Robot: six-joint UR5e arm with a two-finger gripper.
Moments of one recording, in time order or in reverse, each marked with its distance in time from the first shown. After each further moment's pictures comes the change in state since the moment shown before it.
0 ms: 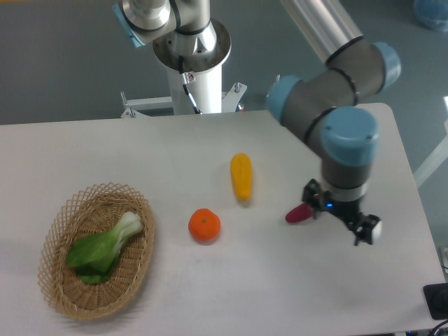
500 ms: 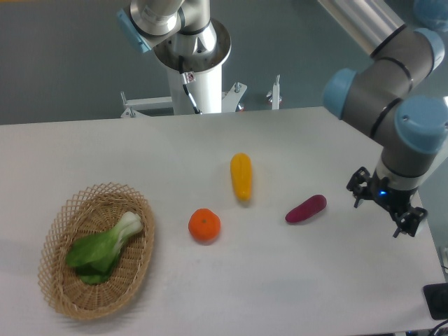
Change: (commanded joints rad) arm 0.068 -0.041 0.071 -0.071 -0.028 0.123
